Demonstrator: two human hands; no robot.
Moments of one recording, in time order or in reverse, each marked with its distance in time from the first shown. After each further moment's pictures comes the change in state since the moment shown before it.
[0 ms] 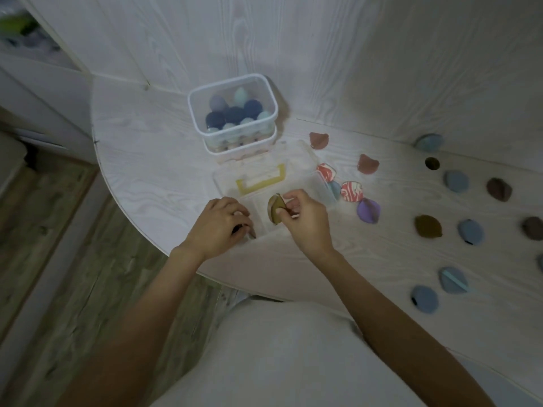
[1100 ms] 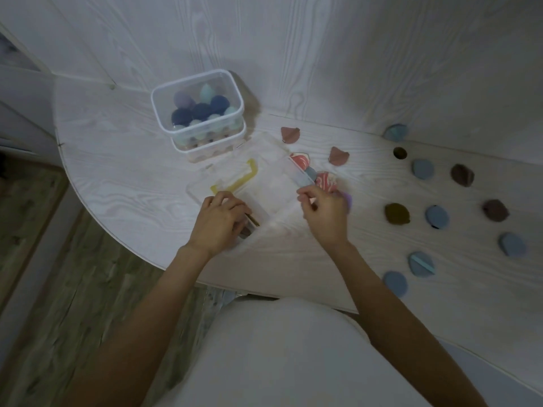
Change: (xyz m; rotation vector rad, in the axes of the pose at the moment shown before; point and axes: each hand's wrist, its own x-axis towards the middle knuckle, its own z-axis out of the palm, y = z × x) left_hand 0.030 0.045 0.026 0.062 0.101 -0.016; right_hand -0.001 0.051 -0.062 -0.199 0.177 -0.059
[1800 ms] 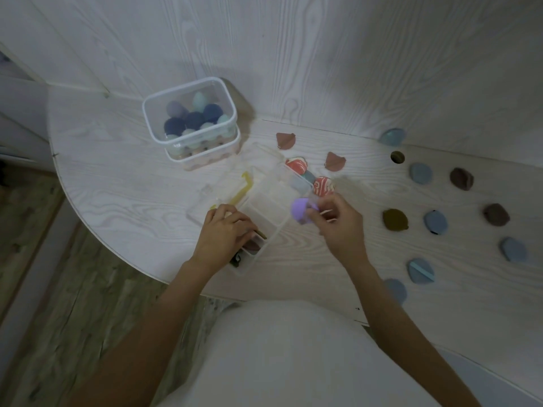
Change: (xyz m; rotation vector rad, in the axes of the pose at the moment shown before) left_hand 0.004 0.014 0.011 -0.019 0.066 0.021; right_hand -0.010 0.000 -0.036 0.367 -0.031 0.230
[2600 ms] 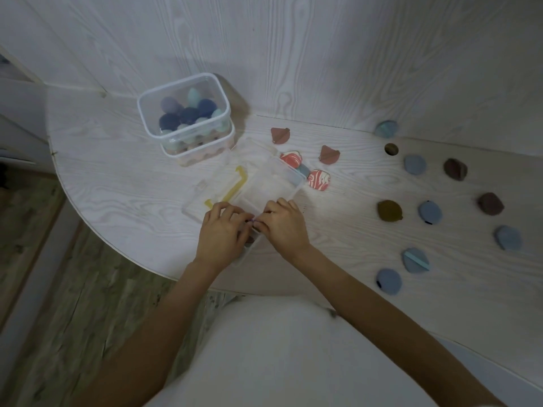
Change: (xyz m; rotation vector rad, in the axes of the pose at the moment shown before) left_hand -0.011 0.022 0.006 0.014 0.031 -0.148; right_hand 0.000 0.023 0.076 -0.728 -0.130 -0.640
